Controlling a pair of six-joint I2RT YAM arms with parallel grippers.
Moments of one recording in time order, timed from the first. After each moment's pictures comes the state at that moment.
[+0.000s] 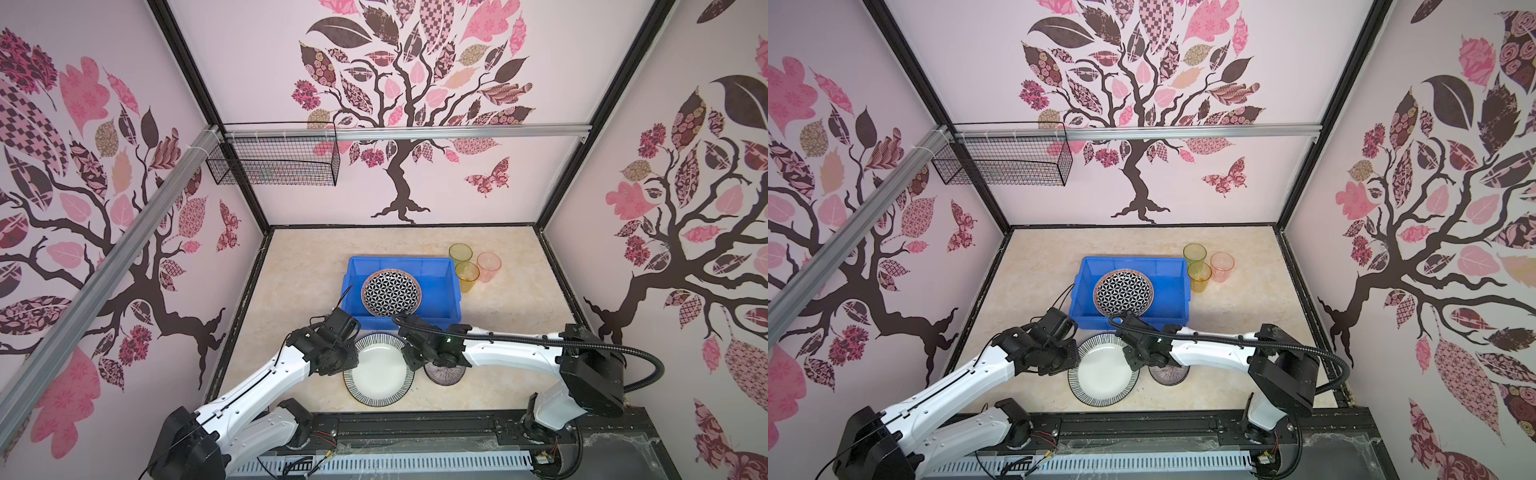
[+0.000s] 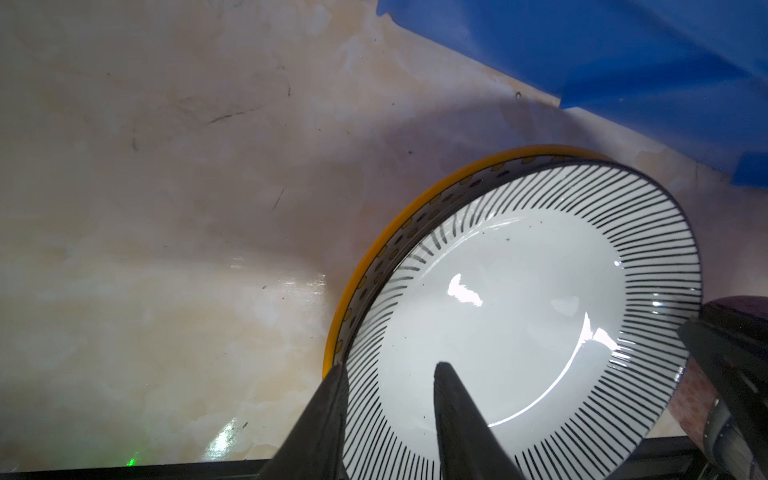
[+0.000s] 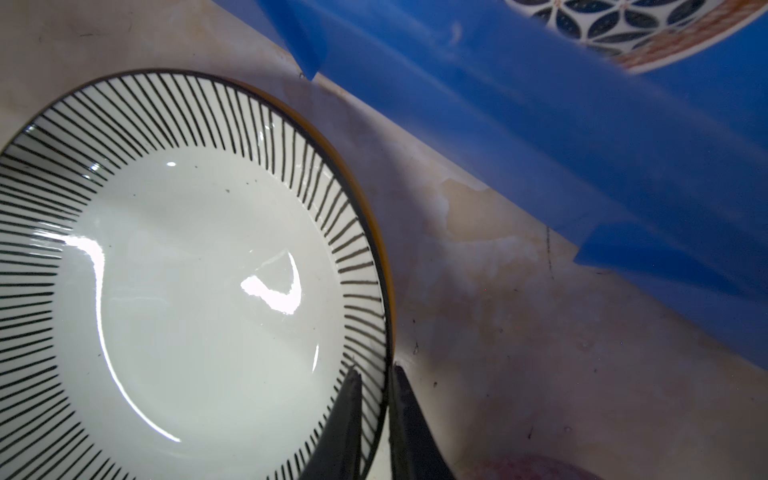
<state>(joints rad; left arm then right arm) -0.63 1.02 0.66 -0.91 0.00 -0.85 1.09 1.58 0.94 -0.42 0.12 0.52</state>
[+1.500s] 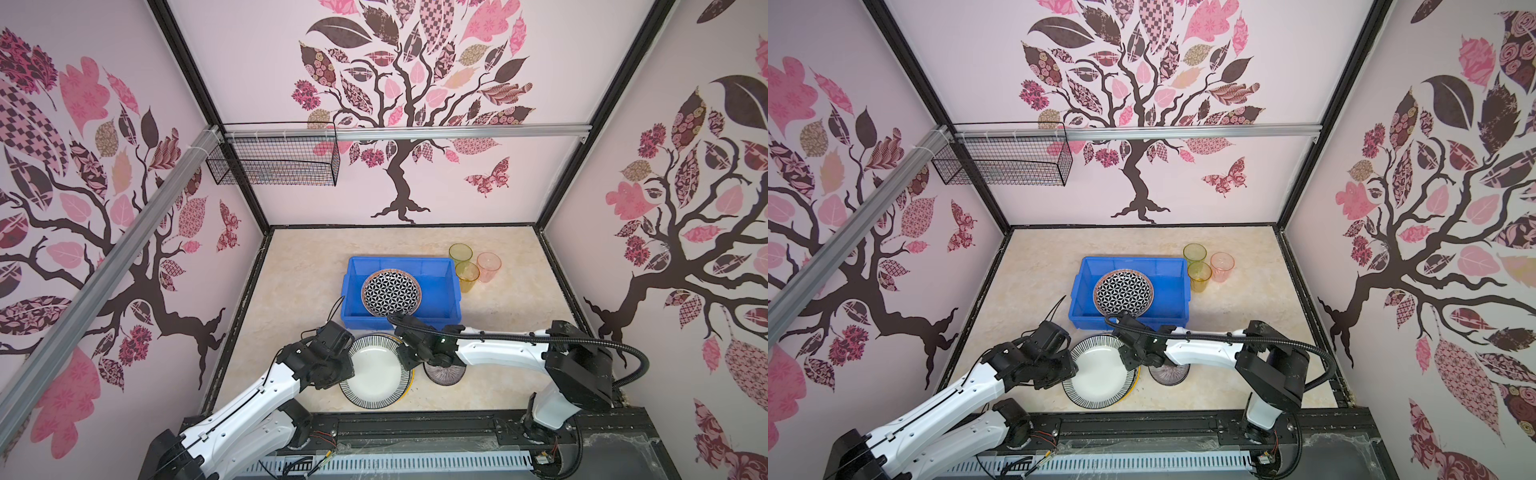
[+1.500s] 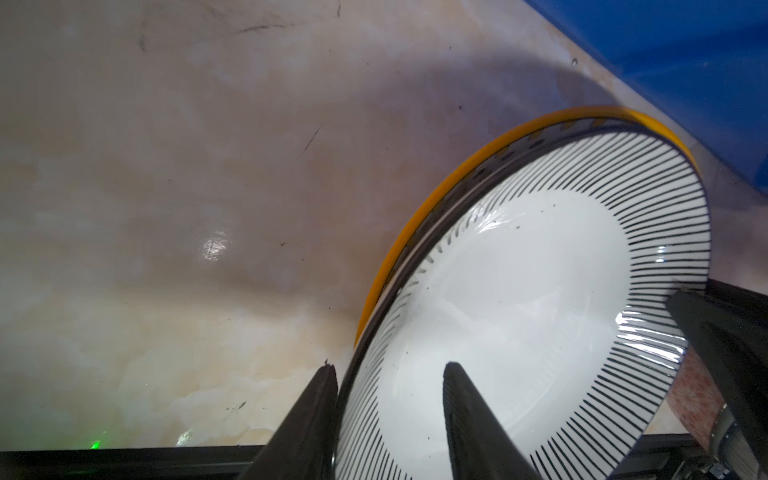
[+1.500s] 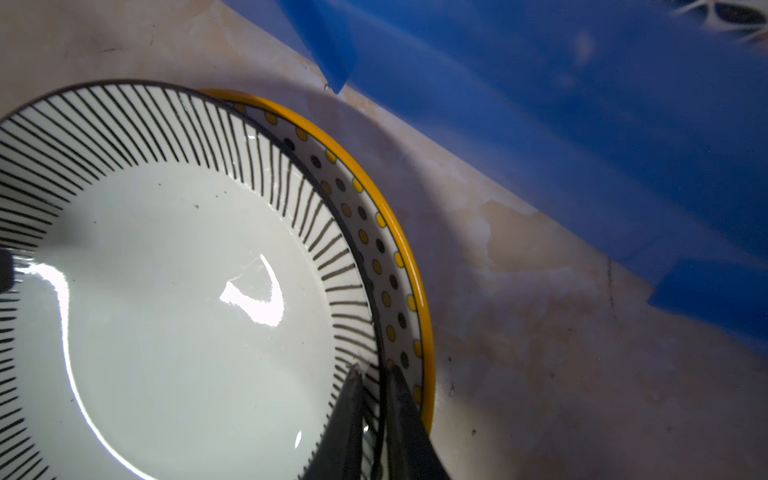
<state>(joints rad) -0.65 0.88 0.54 -0.91 0.03 -0.97 1.08 1.65 0.94 -0.33 0.07 0.53</state>
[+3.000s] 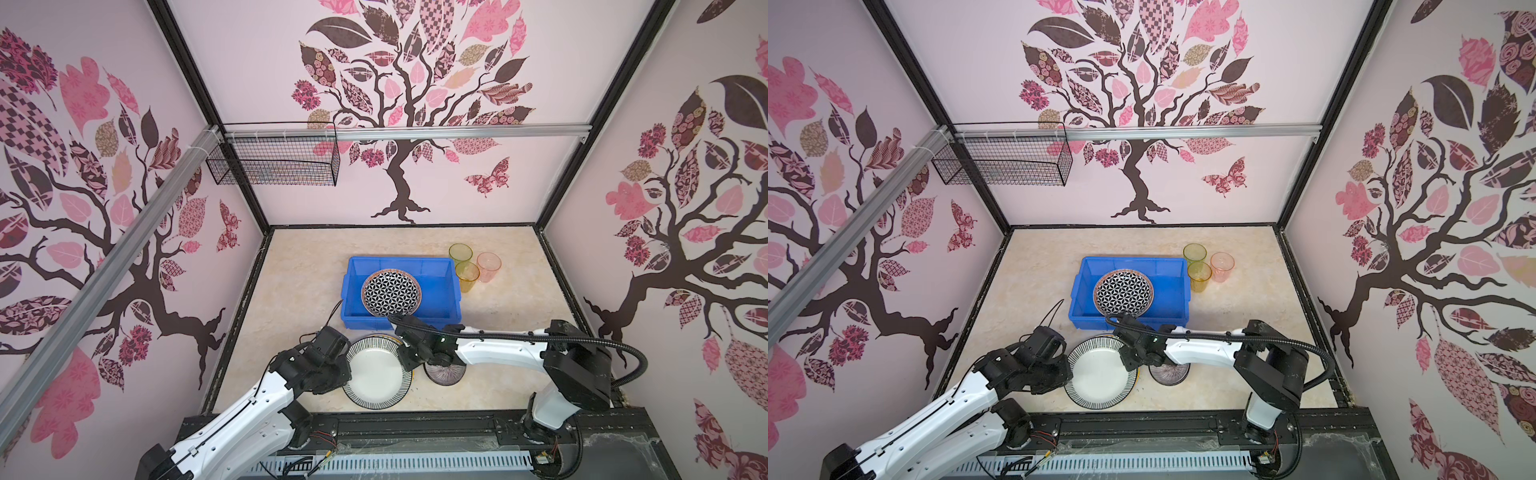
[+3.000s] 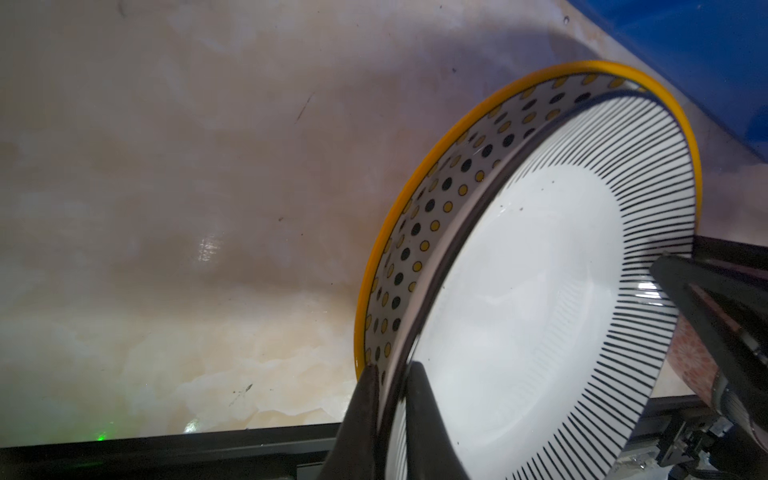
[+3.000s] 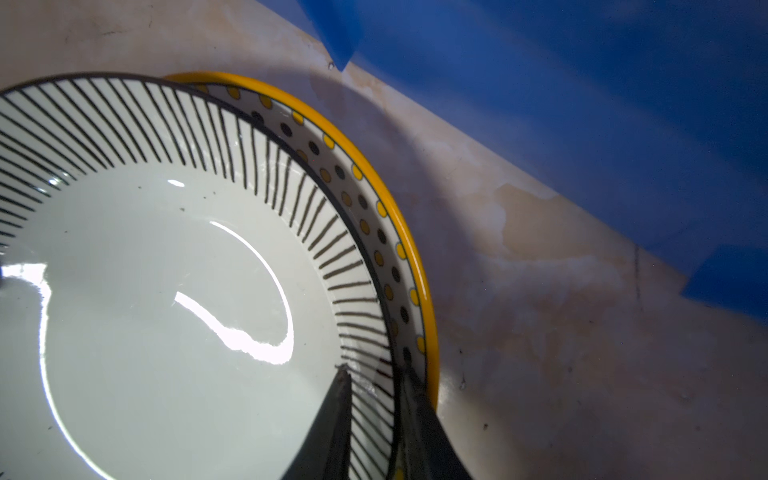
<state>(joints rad) -0.66 0.80 0.52 -0.94 0.06 -0.94 1.08 1.65 0.94 -0.33 0.02 0.55</state>
